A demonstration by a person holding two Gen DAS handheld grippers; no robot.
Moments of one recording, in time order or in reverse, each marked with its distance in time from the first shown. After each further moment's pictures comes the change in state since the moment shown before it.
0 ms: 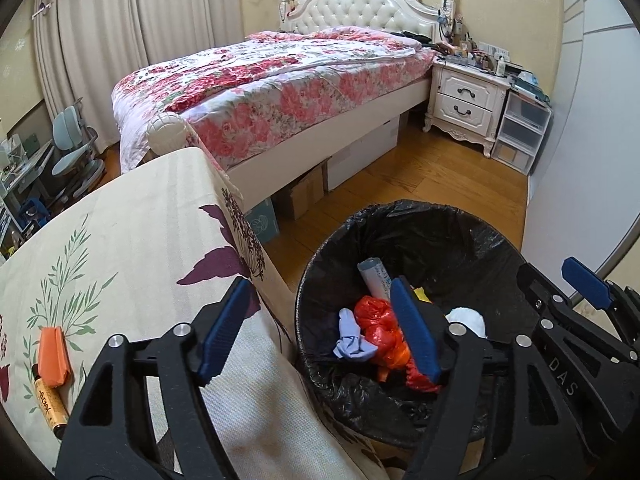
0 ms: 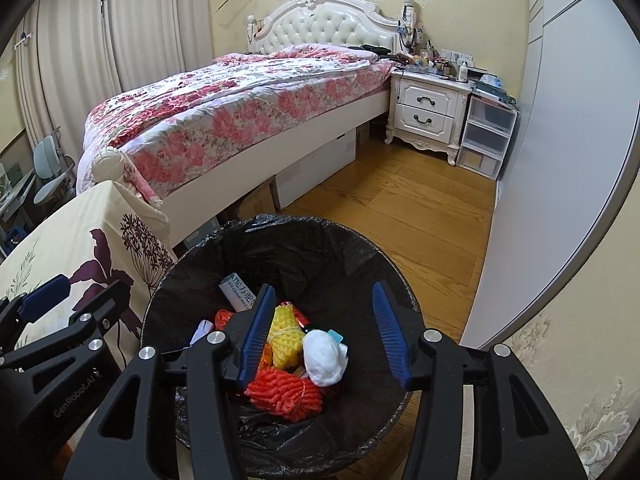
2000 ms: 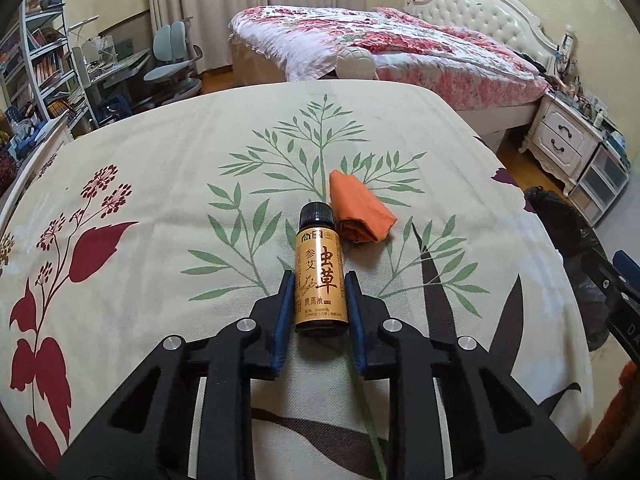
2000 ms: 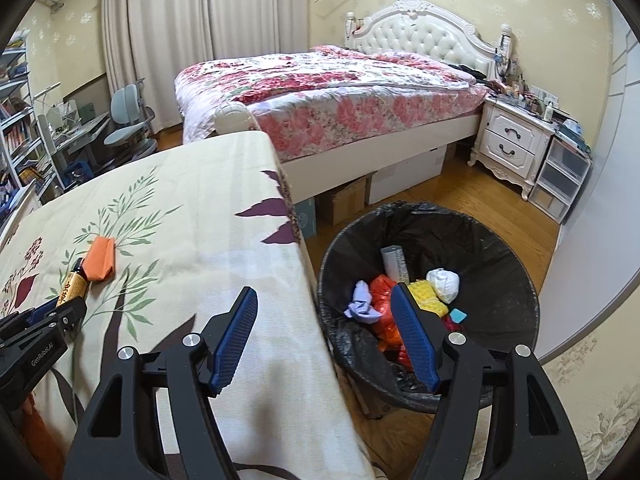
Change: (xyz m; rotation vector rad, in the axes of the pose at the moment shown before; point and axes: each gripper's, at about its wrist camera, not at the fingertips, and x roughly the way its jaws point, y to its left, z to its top) left arm -0.081 0.203 -0.109 -0.314 0.105 0.213; right arm -0.060 0.137 -0.044 -0.238 0.009 0.231
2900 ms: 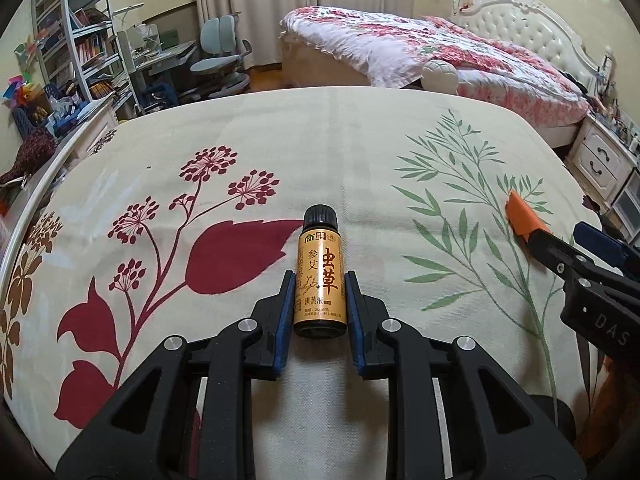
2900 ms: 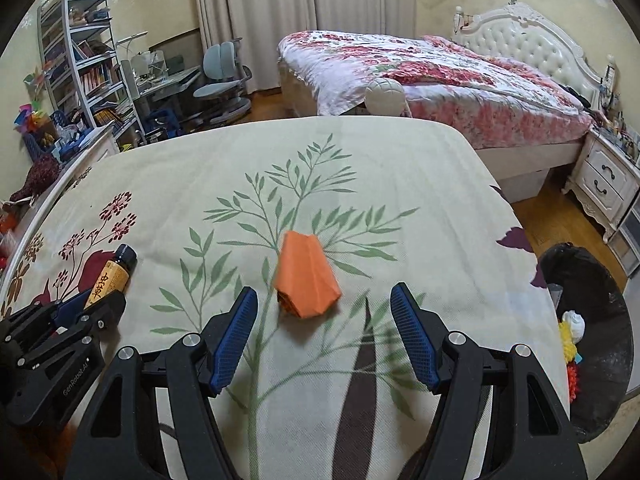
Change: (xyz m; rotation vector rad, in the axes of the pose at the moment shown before) left arm -0.007 0.119 -0.003 -0.082 -0.009 0.114; right arm 0.026 0.164 0.017 -0.197 0.078 0.256
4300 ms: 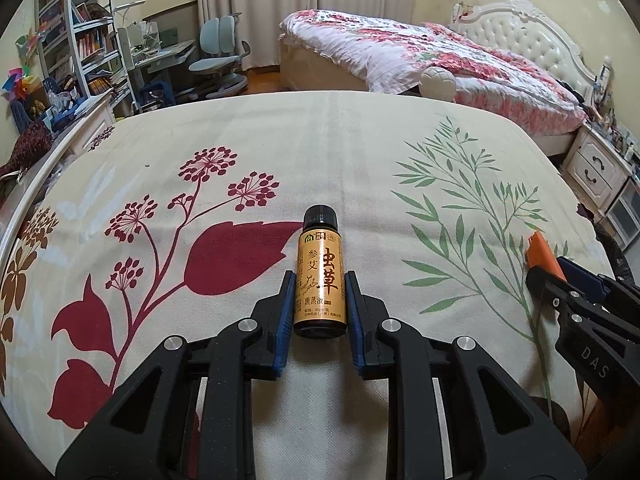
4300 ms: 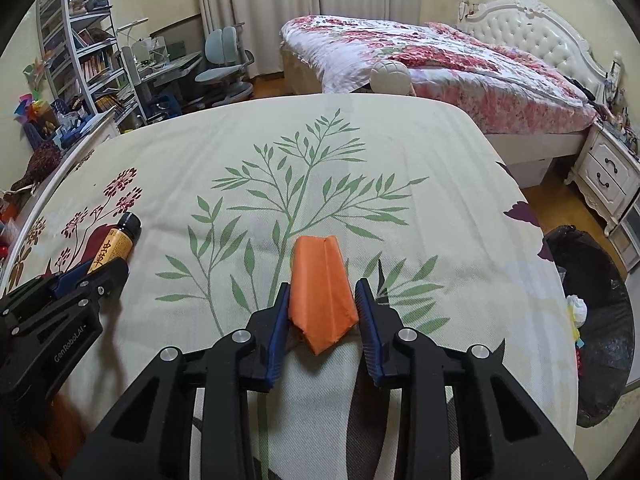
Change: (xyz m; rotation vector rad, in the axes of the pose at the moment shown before) left arm -0.001 0.003 -0.001 -0.019 -0.017 -0.028; right arm -0.009 0.000 -0.024 -0.002 0.058 0.007
